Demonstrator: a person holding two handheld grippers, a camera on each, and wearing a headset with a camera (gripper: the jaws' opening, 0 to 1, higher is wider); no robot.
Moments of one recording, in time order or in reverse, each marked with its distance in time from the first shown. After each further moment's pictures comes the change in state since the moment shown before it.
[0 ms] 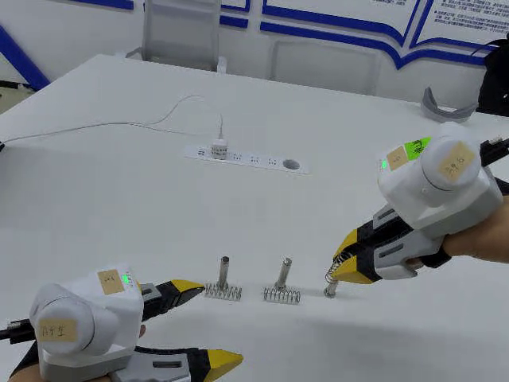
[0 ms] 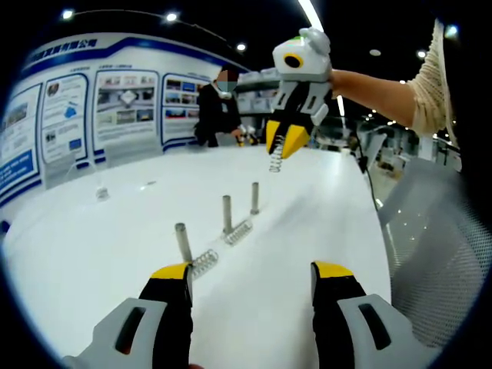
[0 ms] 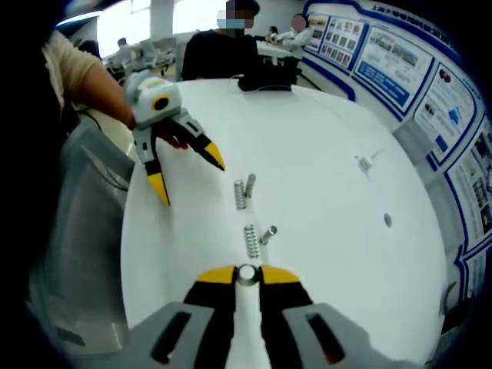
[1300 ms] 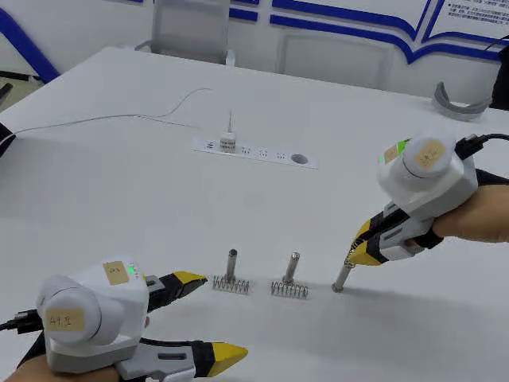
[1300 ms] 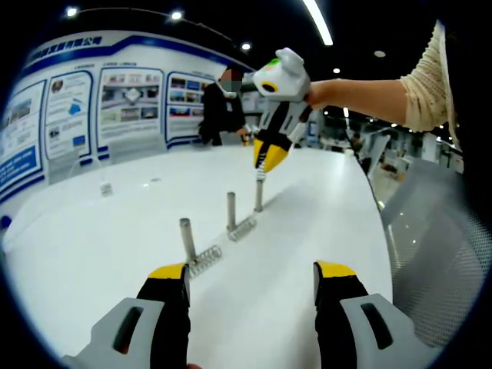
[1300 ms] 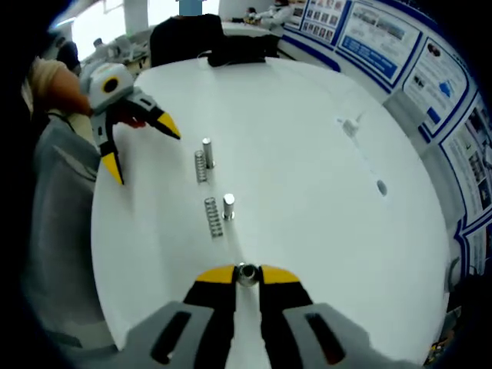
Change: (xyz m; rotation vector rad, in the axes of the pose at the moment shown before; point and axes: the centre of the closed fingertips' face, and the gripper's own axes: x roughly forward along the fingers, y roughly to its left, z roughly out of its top) left arm -0.002 0.003 -0.004 -0.018 0.003 0.018; right arm 0.031 -0.042 -0.039 0.096 0.105 -0.034
